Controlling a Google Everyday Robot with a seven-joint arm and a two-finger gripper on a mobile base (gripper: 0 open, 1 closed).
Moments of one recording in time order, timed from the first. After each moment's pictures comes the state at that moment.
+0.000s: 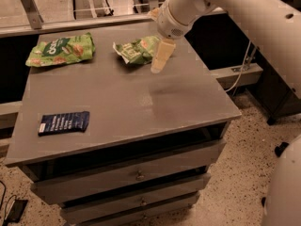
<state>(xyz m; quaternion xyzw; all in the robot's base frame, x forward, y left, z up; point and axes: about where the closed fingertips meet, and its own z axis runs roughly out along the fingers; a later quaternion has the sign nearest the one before) 0.697 -0.028 0.920 -0.71 0.61 0.00 0.34</state>
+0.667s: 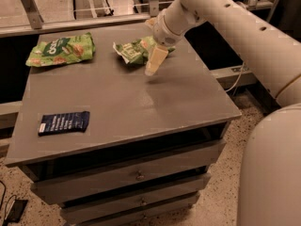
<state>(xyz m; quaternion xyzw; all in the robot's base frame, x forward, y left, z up) 0.739 -0.014 0.881 -0.69 0.62 0.02 0.36</state>
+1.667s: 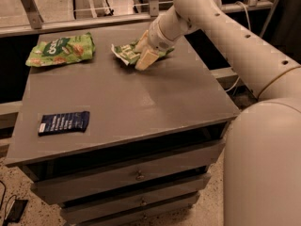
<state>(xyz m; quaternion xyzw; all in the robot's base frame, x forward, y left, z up) 0.760 0.008 0.855 -0.69 0.62 0.07 0.37</state>
